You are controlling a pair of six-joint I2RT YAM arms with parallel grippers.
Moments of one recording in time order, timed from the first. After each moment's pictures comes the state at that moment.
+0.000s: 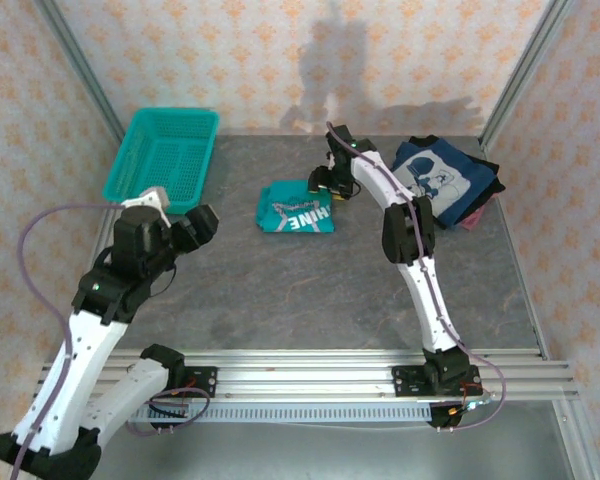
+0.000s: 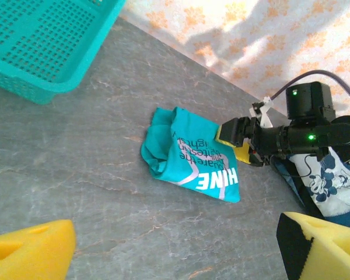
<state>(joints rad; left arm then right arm) -0.27 0.74 1.01 -0.77 -0.08 -0.71 0.38 2.61 2.44 -1.05 -0.23 0.46</state>
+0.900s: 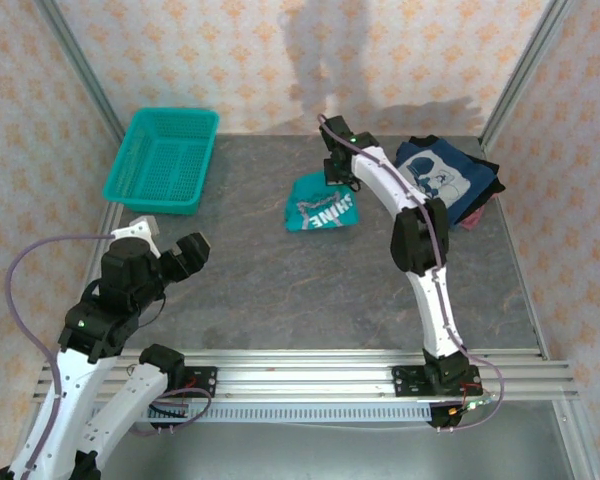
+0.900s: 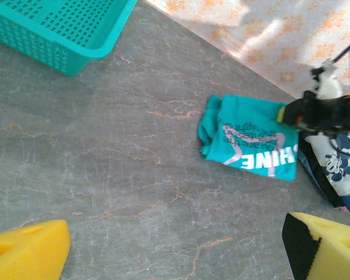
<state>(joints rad) -0.27 0.59 0.92 -0.88 -0.08 -0.70 0.43 2.31 2.22 -1.02 0.24 0.30</state>
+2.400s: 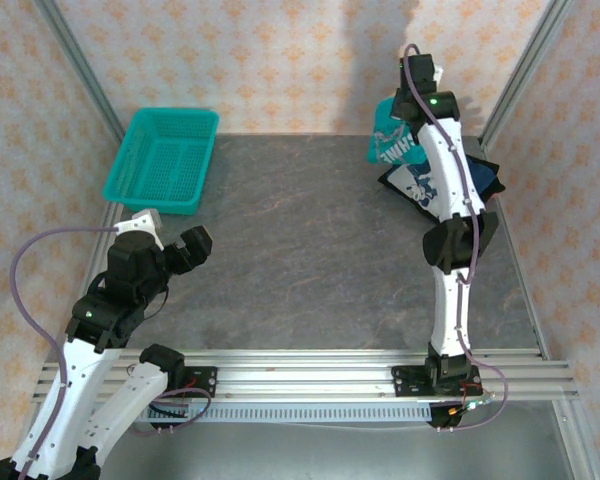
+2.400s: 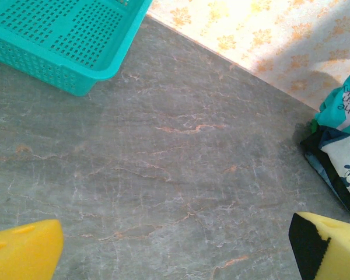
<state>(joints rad) -0.27 0.62 0.91 -0.82 -0.13 -0.64 0.16 2.22 2.55 -1.04 0.37 0.37</state>
